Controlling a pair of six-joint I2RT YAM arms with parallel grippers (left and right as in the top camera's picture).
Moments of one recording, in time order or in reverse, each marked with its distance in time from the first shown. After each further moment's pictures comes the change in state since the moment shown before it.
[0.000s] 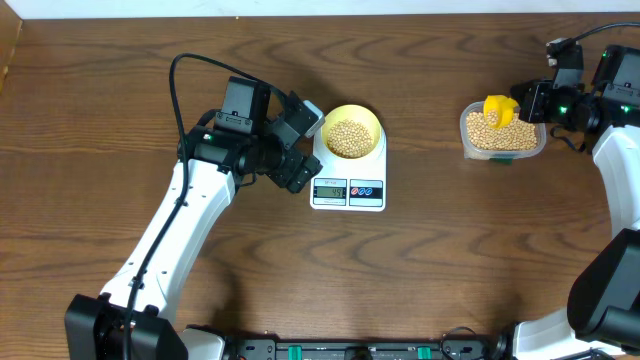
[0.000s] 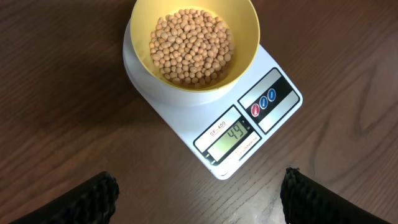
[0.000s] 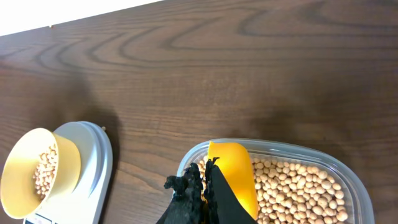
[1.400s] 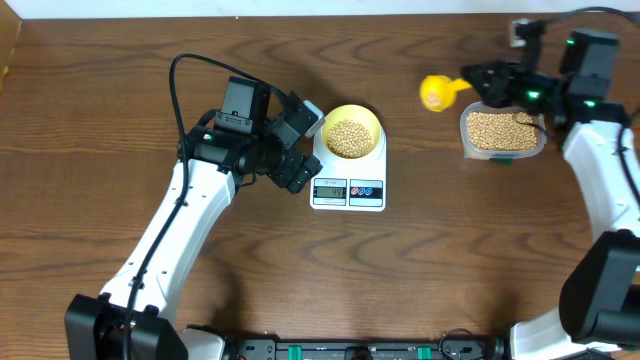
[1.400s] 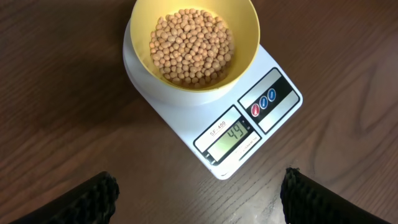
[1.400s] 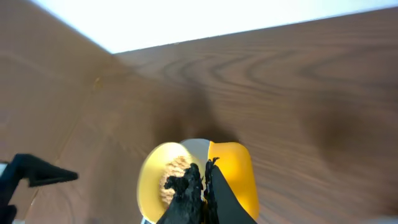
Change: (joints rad) left arm 0.000 0.000 0.000 0.000 0.000 0.000; right arm 0.156 0.000 0.000 0.194 -0.294 0.251
